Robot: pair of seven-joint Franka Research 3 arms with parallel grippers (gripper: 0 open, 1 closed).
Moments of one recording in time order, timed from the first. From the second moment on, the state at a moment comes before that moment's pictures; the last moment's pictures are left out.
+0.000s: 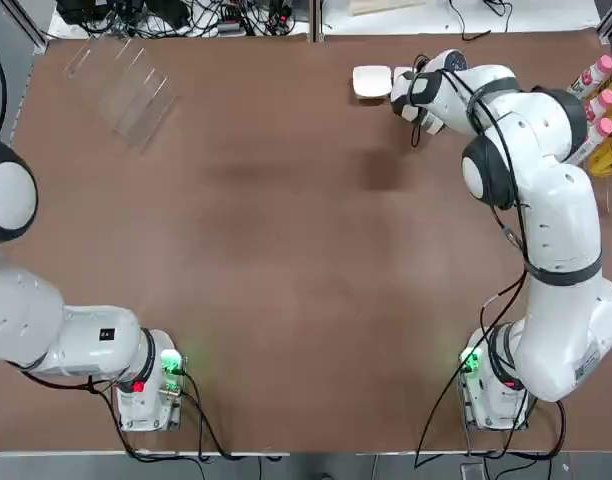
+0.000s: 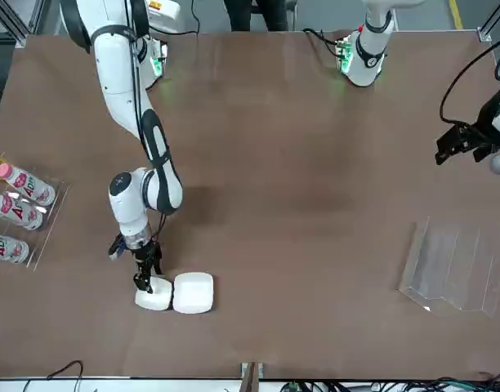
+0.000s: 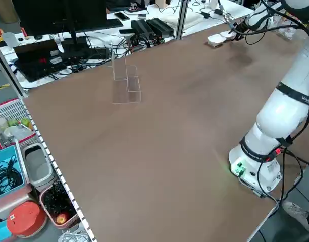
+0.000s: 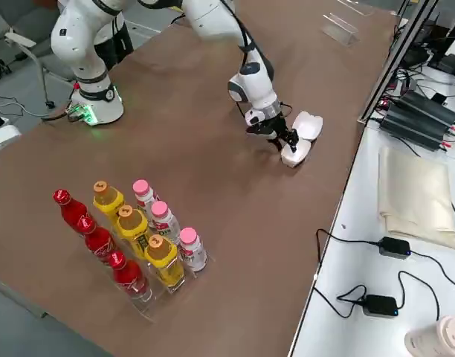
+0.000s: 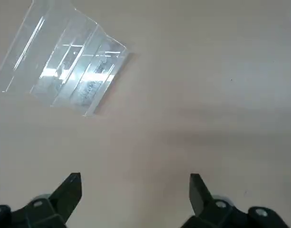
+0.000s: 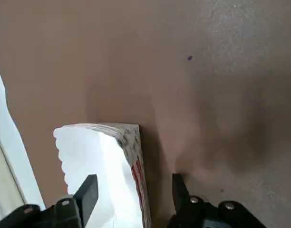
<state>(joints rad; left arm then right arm) 0.01 0.07 -0.08 -1.46 0.01 1.56 -0.11 0.58 0.82 -0.31 -1.76 0.84 3.07 1.36</state>
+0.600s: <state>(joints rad) 0.00 0.07 -0.08 -1.46 0.01 1.56 -0.11 0.60 0.71 -0.44 -1.73 0.82 2.72 1.33</state>
